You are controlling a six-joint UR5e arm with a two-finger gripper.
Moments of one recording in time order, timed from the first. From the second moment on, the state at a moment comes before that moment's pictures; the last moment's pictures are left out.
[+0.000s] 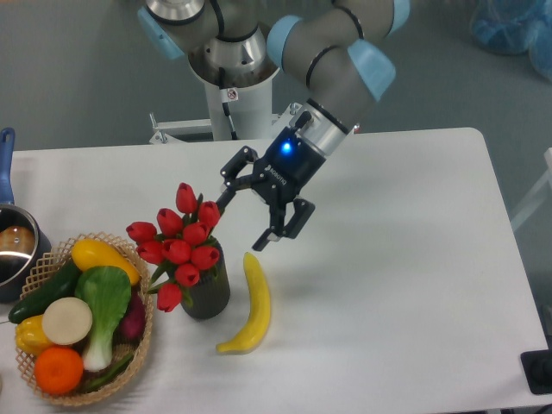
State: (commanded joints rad) arm 2.66 -1.66 -1.85 -0.97 0.74 1.44
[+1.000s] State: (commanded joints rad) arm 2.48 -1.54 -1.60 -1.37 1.45 1.52
